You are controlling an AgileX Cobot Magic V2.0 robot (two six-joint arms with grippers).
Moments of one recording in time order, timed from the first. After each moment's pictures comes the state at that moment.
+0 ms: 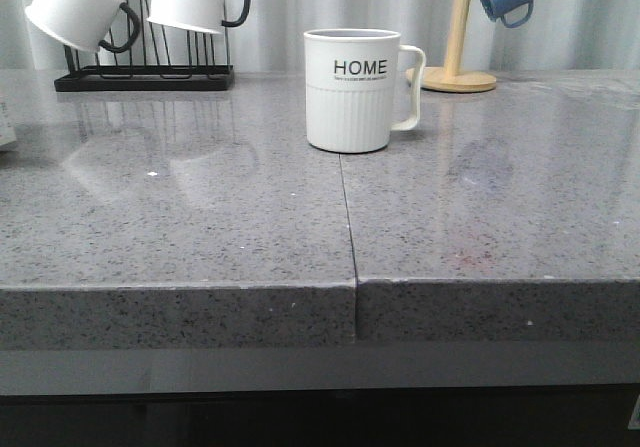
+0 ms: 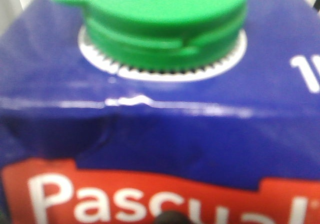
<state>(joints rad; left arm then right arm) -0.05 1.41 -0.83 -0.14 -0.25 0.04 0.14 0.37 -0.29 -0.07 0.07 0.10</state>
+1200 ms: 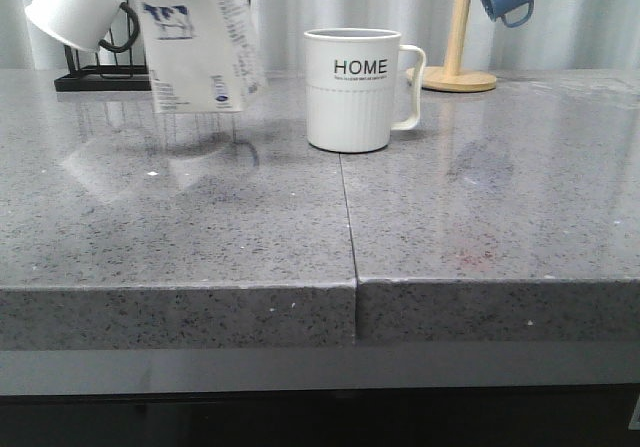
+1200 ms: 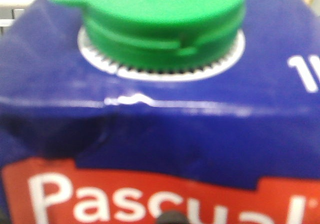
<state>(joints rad) -0.68 1.62 -1.09 -0.89 -0.53 0.60 0.14 0.37 -0.29 -0.07 0.07 0.10</state>
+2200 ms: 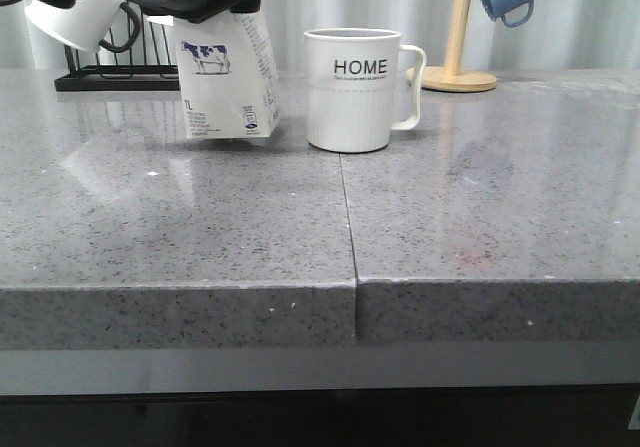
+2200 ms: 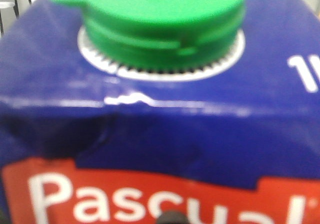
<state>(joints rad) -0.72 1.77 -1.16 -0.96 -0.65 0.62 0.14 0.37 -0.29 -0.07 0.07 0.10</state>
